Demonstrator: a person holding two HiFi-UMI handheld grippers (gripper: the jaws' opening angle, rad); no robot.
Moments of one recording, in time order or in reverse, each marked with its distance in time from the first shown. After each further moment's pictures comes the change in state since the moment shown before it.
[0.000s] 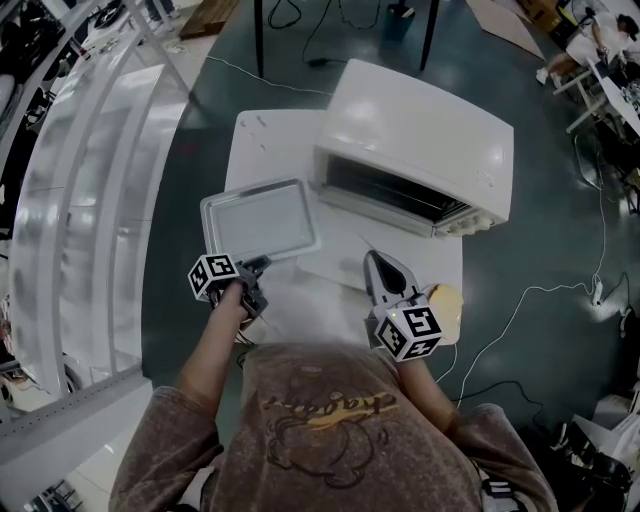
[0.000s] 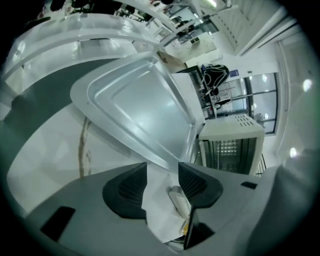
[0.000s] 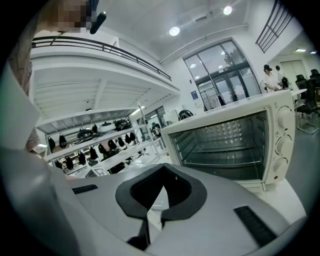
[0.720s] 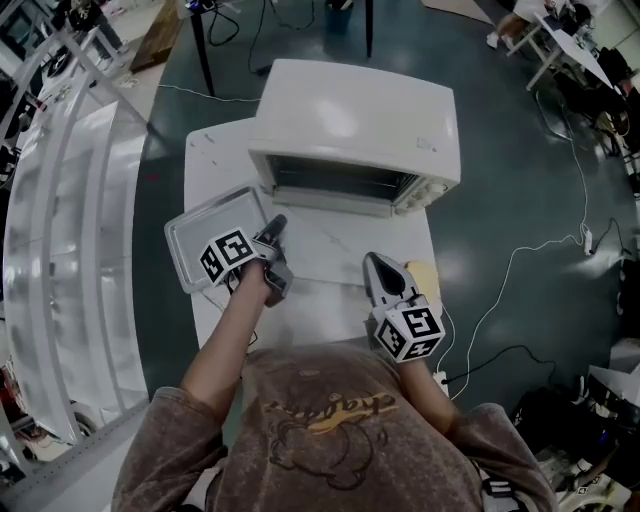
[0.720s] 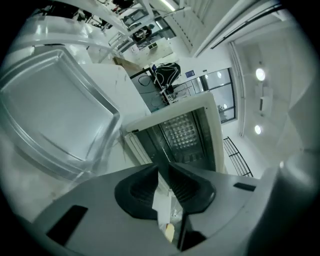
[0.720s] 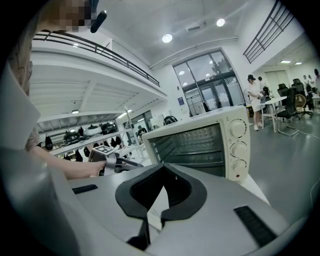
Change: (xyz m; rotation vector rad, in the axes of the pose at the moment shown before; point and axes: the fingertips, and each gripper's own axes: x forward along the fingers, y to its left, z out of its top) left arm 0.054 -0.201 -0.041 0.295 -0.094 -0.346; right arm -0.071 -0.054 -0.001 0.026 -0.055 -0.165
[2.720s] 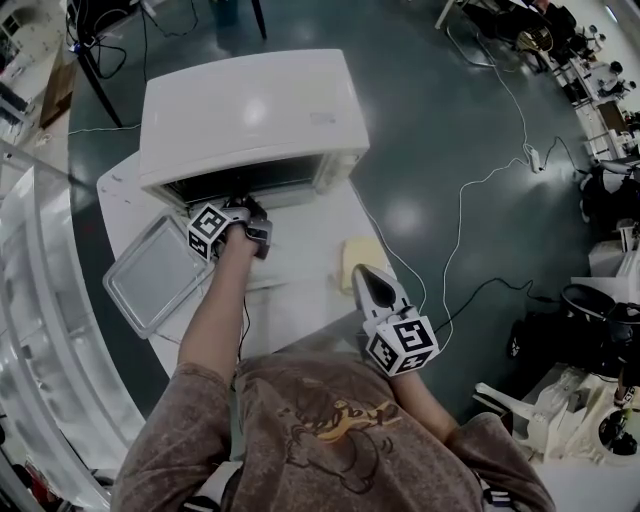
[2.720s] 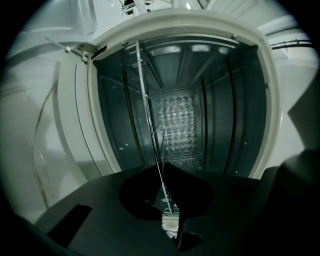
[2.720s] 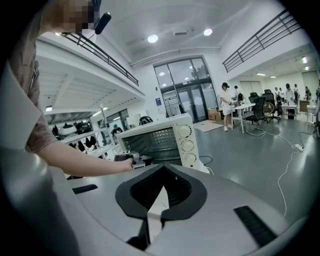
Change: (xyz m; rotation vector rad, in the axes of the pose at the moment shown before) left arm 0.175 -0.030 -0.027 -0.179 -0.063 -0.239; right arm -0.099 -0.069 -0.015 0.050 0.005 -0.301
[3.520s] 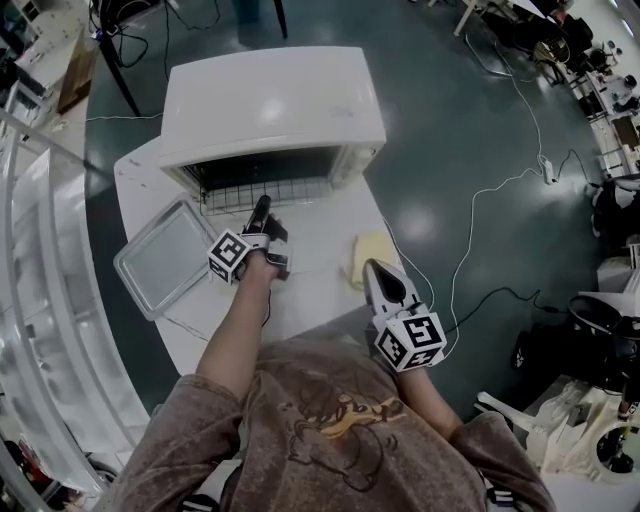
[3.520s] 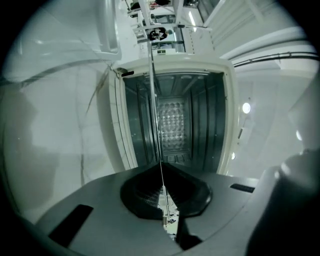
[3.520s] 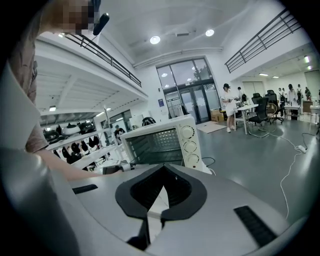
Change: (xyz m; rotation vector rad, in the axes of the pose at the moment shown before) left arm -0.062 -0.001 -0.035 -0.019 -0.048 -0.090; right arm -0.005 0.003 0.001 -0.015 -0.013 0.030
